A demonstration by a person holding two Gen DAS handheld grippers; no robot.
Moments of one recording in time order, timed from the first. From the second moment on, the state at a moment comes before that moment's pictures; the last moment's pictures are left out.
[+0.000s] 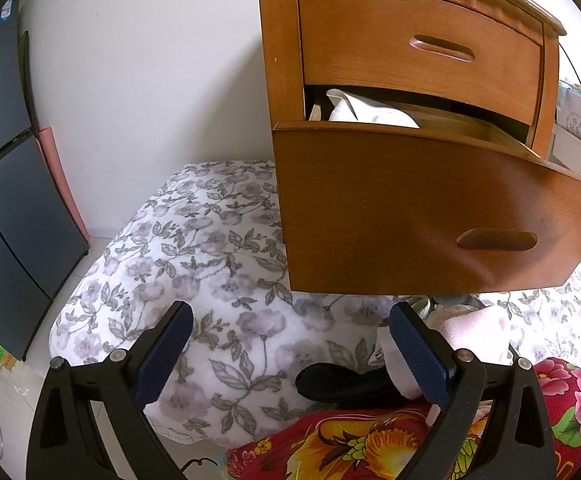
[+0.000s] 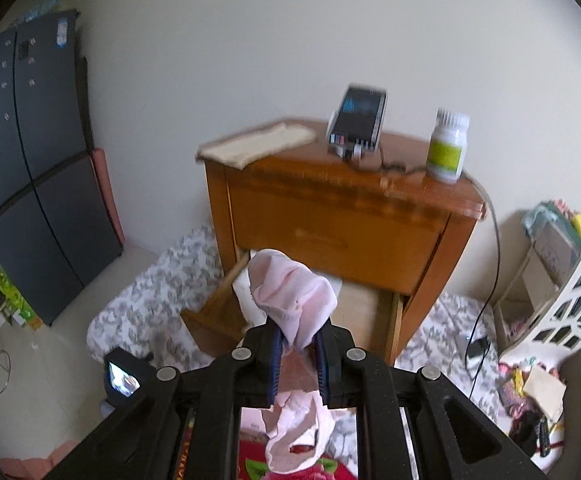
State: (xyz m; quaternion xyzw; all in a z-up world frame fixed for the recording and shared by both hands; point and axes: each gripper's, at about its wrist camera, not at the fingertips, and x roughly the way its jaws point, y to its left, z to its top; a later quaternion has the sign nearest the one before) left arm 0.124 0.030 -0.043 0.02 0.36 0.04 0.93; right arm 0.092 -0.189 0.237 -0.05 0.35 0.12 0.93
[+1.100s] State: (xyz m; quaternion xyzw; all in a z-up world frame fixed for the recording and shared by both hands) left arm 0.125 0.033 -0.045 0.01 0.36 0.03 0.93; right arm 0.158 -0.159 -0.060 0.03 0.58 0.10 0.81
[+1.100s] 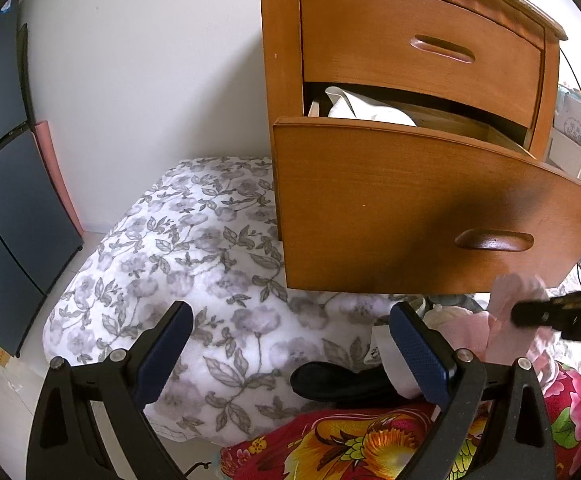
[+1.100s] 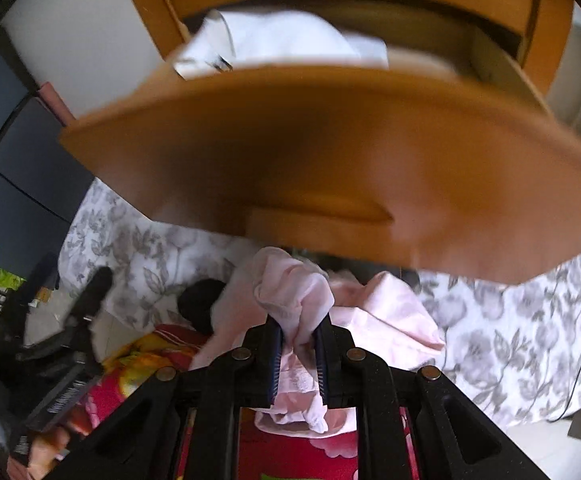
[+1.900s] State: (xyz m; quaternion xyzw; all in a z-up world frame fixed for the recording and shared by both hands) left arm 0.125 0.032 -0.046 0.01 0.36 0.03 0.93; right arm 0.132 -0.161 -0.042 0.02 0.53 0.08 0.84
